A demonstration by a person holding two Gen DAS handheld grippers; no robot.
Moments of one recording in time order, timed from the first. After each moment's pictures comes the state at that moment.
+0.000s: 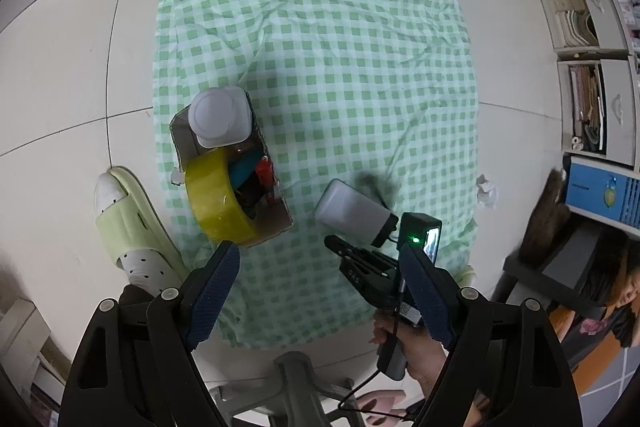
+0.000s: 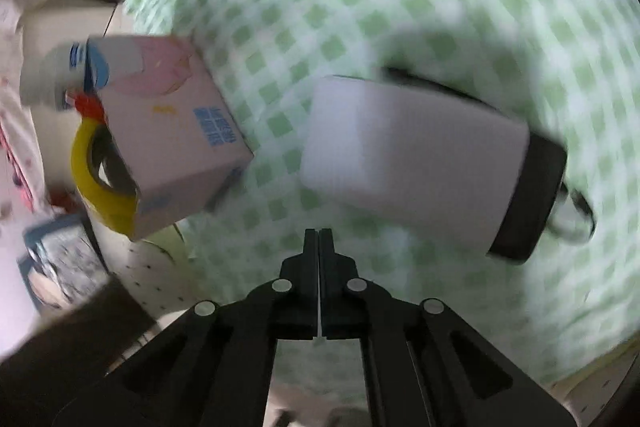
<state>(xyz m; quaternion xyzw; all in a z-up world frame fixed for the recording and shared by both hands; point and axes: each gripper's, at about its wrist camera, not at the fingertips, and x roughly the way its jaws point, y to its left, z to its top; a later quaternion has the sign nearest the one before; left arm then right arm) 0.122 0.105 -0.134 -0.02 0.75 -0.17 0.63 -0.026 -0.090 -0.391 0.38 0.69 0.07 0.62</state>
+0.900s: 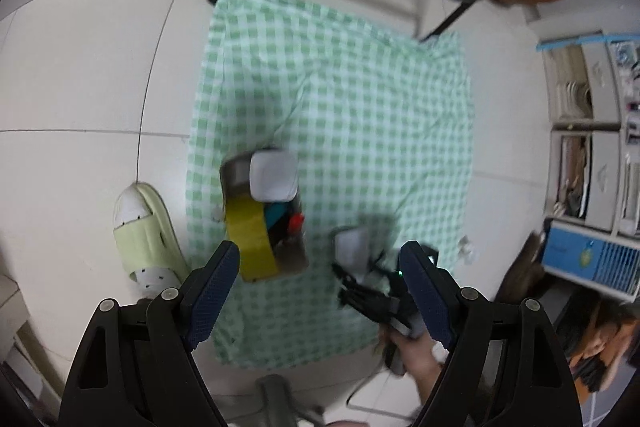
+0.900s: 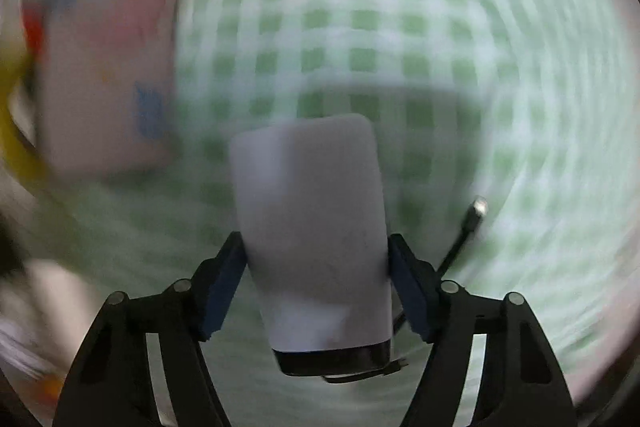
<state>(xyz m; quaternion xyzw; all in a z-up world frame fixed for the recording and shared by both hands) 0.150 0.161 -0.093 -0.12 0.71 -0.13 0.68 0.025 -0.083 -0.405 0.27 0.69 0.11 0.66</state>
